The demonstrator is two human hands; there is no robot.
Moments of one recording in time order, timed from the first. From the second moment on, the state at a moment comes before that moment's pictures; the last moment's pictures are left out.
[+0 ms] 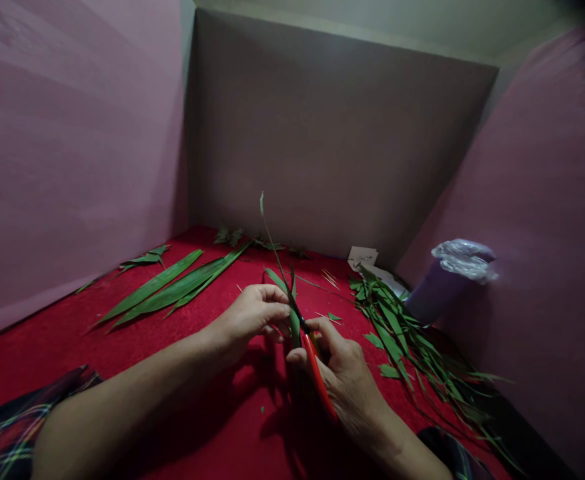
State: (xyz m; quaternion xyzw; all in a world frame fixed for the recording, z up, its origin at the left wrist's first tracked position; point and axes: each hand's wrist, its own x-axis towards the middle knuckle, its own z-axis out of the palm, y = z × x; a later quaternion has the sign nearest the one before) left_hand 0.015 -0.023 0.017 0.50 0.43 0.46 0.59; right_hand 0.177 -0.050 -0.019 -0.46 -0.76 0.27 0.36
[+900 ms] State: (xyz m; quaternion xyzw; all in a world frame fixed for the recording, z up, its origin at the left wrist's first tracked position) left_hand 0.014 -0.023 0.017 0.51 0.44 0.45 0.59; right_hand 0.176 -0.051 -0.017 -0.44 -0.77 0.27 0.37
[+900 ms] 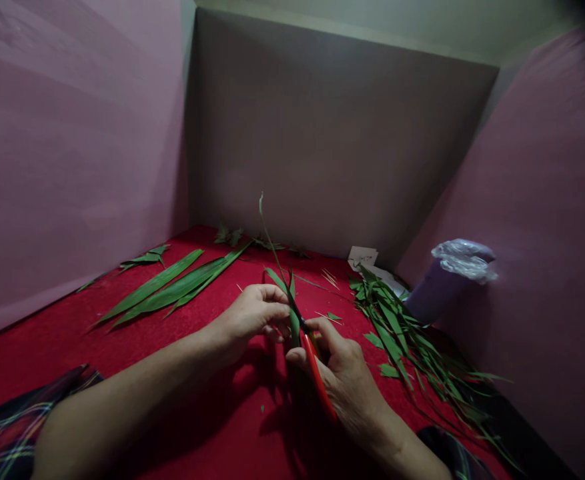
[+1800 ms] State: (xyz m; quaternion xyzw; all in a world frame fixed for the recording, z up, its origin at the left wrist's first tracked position) left_hand 0.013 -0.021 0.015 0.52 0.45 0.44 0.59; right_hand 0.175 -0.053 -0.014 -0.47 -0.77 0.28 0.34
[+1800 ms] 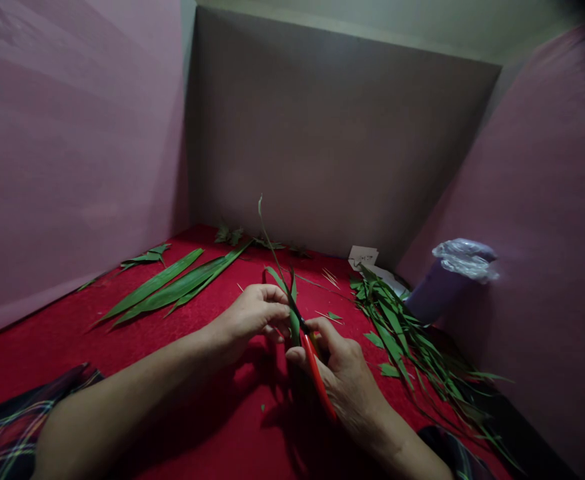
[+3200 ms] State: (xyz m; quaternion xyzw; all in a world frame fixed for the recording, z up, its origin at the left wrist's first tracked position) left_hand 0.013 -0.021 0.014 0.52 0.45 0.43 0.59; right_hand 0.177 -0.053 -0.015 -0.45 -0.79 0.25 0.32
